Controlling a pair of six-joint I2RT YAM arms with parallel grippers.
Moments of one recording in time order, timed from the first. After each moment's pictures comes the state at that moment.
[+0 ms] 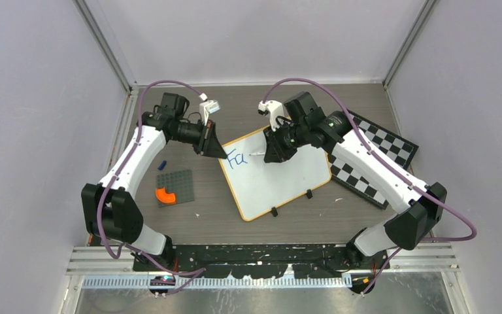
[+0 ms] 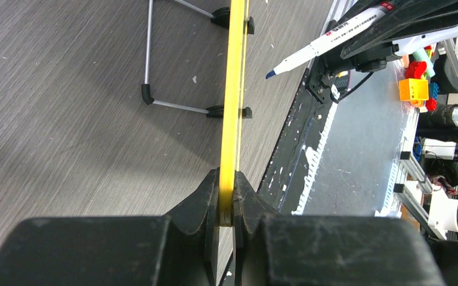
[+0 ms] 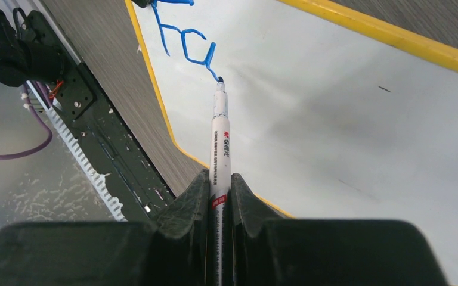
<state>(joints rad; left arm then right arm) -0.22 1.50 1.33 -0.89 0.99 0.24 0.67 1.47 1.52 -0.89 -0.38 0.01</state>
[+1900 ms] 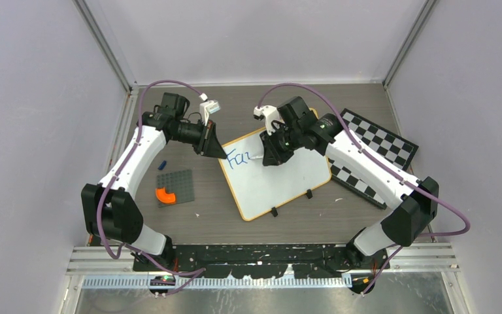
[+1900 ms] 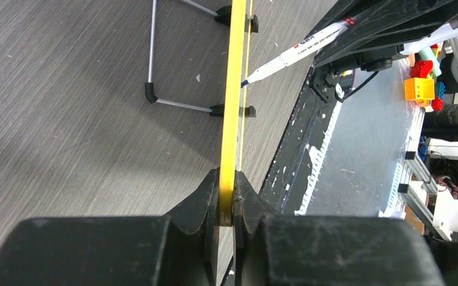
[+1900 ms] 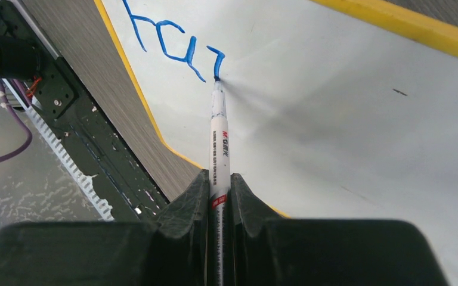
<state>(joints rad) -0.23 1.49 1.34 -0.90 0.97 0.25 0.69 1.51 1.48 -0.85 -0.34 0.02</state>
